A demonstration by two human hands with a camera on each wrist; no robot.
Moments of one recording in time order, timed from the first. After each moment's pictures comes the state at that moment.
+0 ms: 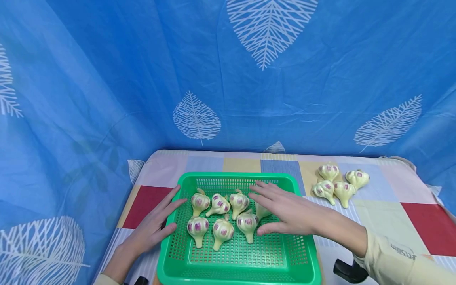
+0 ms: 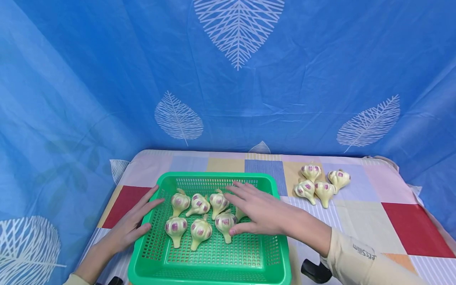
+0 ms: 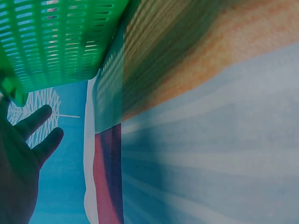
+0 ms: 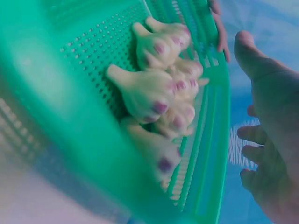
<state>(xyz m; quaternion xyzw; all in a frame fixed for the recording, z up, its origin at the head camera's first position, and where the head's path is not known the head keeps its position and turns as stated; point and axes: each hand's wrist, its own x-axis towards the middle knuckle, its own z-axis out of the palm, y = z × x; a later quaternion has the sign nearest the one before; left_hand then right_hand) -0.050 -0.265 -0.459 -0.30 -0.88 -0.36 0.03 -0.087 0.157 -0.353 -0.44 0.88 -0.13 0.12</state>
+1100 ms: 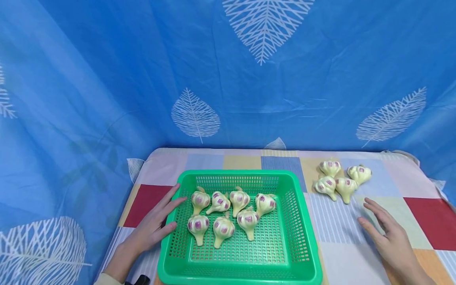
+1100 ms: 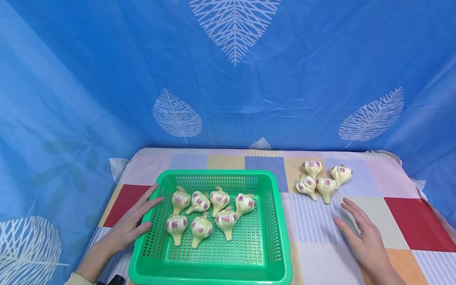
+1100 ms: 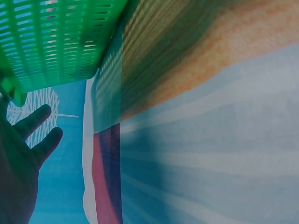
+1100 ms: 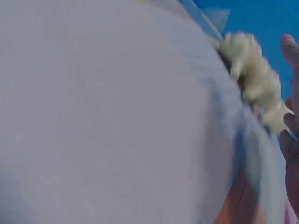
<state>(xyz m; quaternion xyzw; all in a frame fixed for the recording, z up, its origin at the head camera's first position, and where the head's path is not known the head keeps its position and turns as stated) -0.050 -0.263 -0.458 -0.30 -0.88 -0.36 0.03 -0.018 0.367 -0.479 -0.01 0.92 -0.38 -0.10</state>
